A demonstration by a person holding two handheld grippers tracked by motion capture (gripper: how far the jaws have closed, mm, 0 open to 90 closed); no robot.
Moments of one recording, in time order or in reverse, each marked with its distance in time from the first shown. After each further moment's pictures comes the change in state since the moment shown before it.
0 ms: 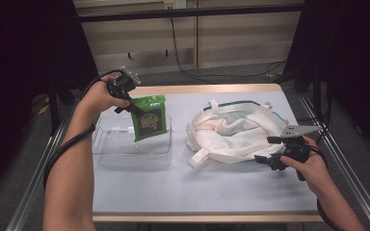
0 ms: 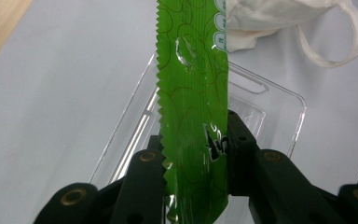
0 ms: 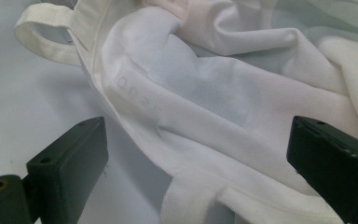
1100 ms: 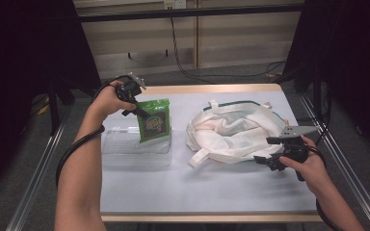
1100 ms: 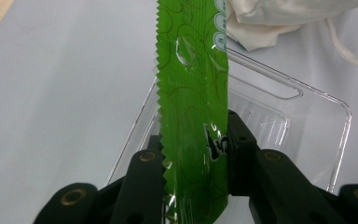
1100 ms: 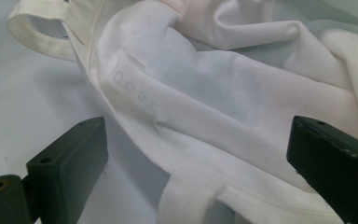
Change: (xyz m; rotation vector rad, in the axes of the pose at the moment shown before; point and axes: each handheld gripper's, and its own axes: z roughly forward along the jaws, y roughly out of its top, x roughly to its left) left arm 0.021 -0.001 0.036 0.002 -0.026 0.009; right arm 0.000 -0.002 0.004 0.016 -0.005 0.002
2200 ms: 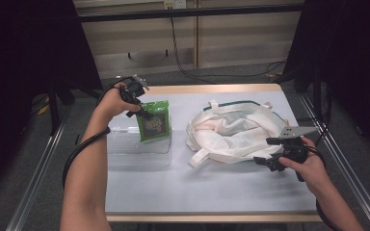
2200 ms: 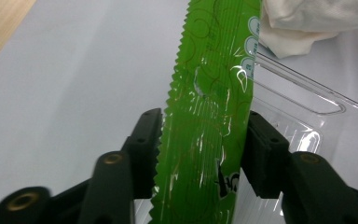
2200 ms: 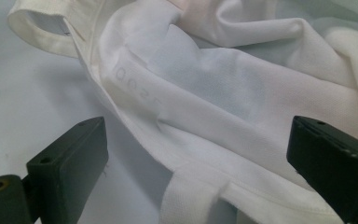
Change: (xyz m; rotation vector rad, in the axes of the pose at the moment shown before) left arm 0.007 0.000 0.013 -0.018 0.078 -0.074; right arm 0.001 0.000 0.001 0.007 0.000 -0.007
